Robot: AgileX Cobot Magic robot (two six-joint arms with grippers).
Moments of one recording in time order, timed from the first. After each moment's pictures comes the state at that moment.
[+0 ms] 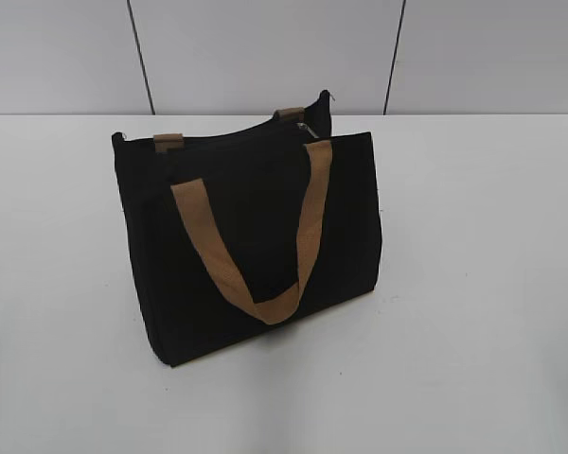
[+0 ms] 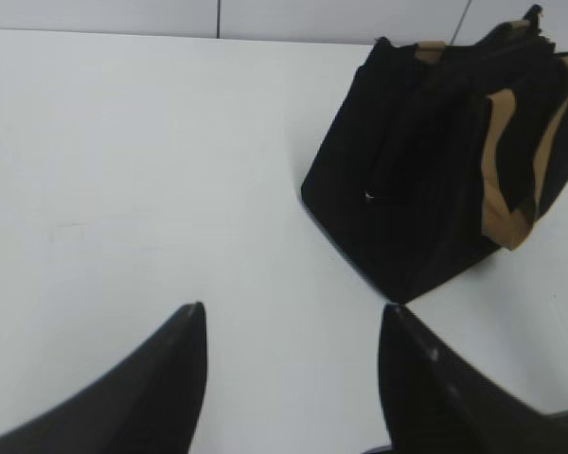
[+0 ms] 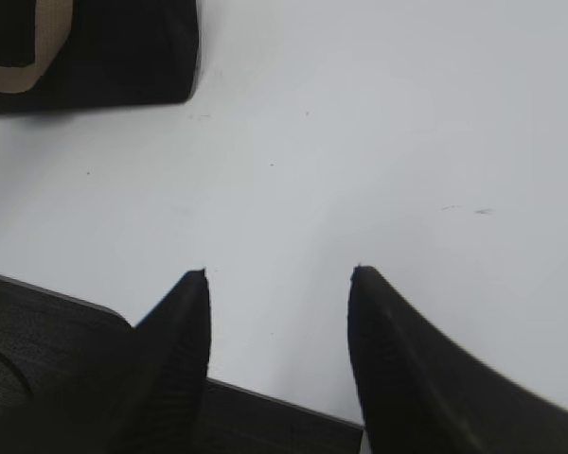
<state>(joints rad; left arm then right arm) -0.32 -0.01 -0.53 0.00 1.06 -0.07 0.19 0.07 -0.48 0.10 1.10 -0.14</state>
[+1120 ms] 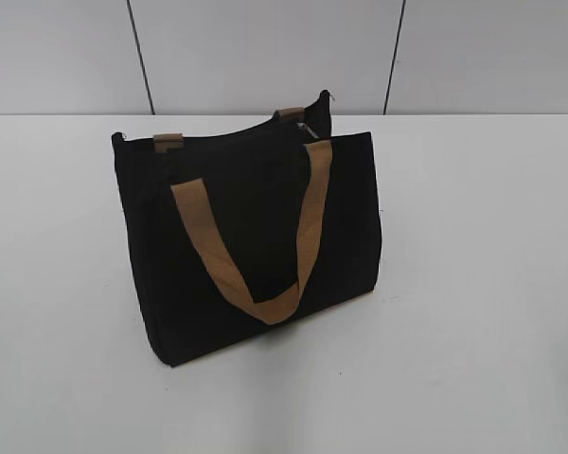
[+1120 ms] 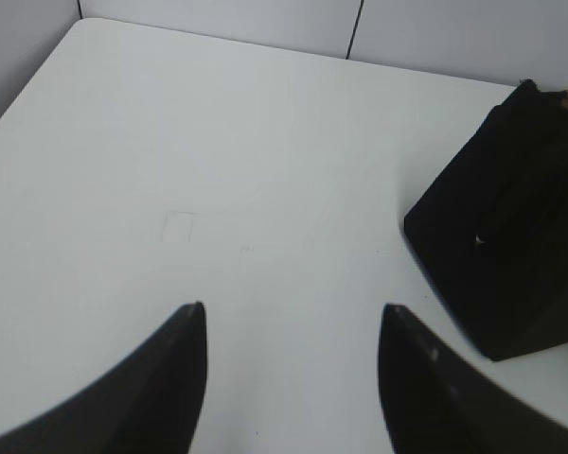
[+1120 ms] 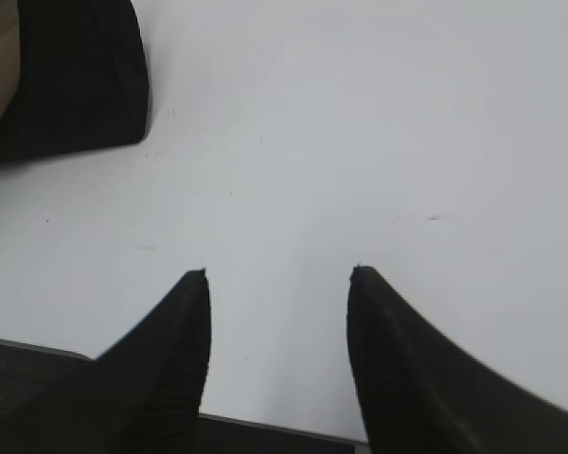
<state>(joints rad) -0.07 -0.01 -0.53 0.01 1.06 -0.07 0.07 -0.01 -0.48 0.11 1.10 -0.14</state>
